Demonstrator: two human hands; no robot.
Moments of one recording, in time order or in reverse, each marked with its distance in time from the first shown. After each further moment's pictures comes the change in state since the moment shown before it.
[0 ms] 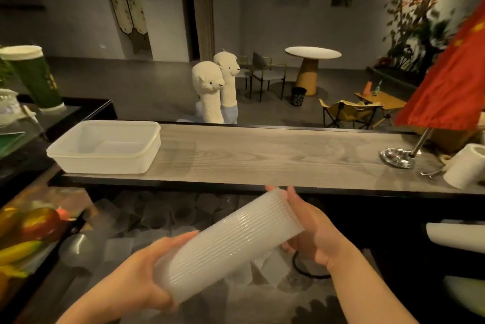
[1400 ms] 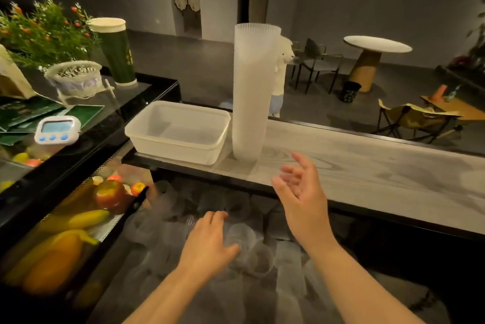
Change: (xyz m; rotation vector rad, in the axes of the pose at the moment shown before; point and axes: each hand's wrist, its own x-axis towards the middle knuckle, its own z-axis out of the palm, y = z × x) left_hand 0.079 -0.075 -0.004 0.360 0.464 -0.158; right_hand 0.126 0.015 0.130 -0.591 0.375 -0.472
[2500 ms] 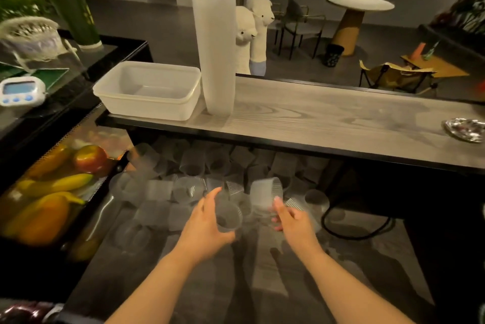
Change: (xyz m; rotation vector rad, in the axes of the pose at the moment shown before) left_hand -0.066 0.008 0.051 -0.290 -0.169 0.011; right_hand -0.109 0.138 -0.042 -0.082 -0.049 0.482
